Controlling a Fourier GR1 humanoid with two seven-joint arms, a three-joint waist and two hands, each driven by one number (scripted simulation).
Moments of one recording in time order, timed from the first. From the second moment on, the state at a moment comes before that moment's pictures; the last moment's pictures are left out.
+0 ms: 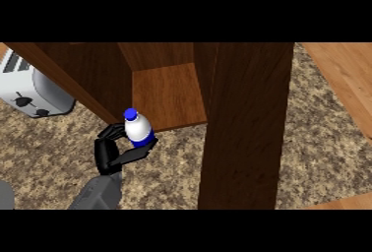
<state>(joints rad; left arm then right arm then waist) -0.29 0.12 -0.26 -0.84 0.64 0.58 -0.80 0.14 -0.40 -0.38 -2.20 -0.68 0.29 0.18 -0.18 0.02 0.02</state>
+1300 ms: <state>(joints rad) -0.30 0.21 -0.37 -0.84 0.60 0.60 -0.77 0.10 -0.43 -0.37 -2.16 -0.71 0.33 0.18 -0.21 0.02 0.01</state>
